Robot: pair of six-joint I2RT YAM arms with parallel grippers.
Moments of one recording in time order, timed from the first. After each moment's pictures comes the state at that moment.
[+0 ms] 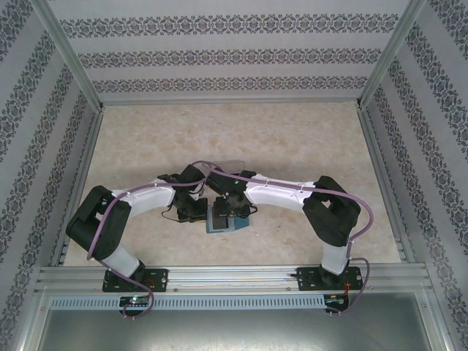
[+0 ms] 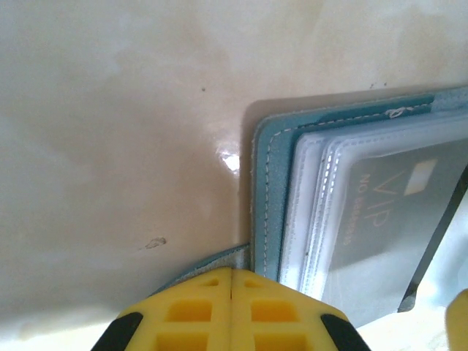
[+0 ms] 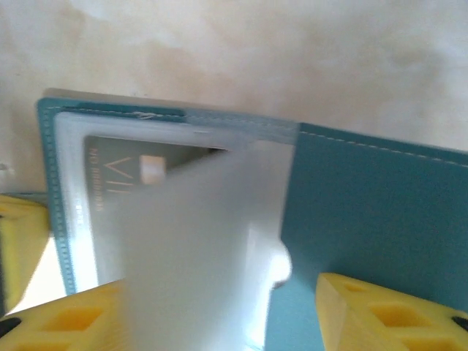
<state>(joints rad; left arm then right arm) -0.54 1.59 0.82 -0.60 0.34 -0.67 0.95 1.85 1.27 -0.81 -0.01 0.83</state>
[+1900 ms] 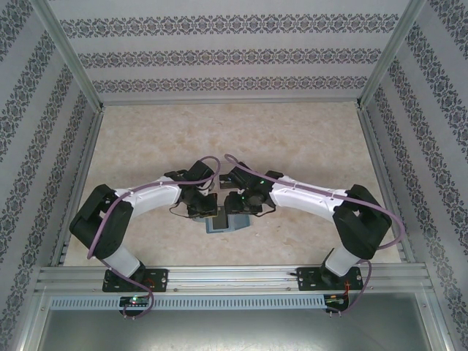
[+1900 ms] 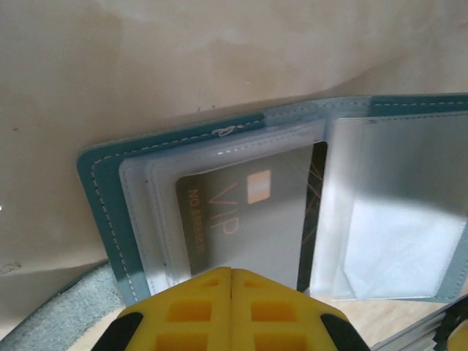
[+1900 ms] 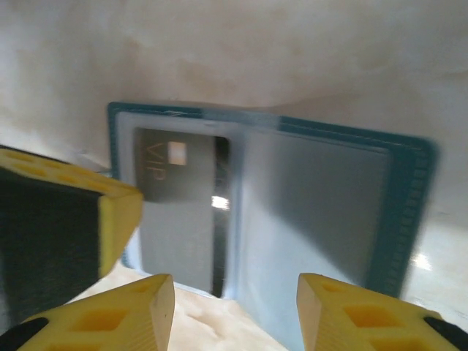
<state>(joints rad) -0.60 1.61 0.90 -0.57 0.36 -0.72 0.85 1.63 1.04 -0.57 -0.20 0.81</state>
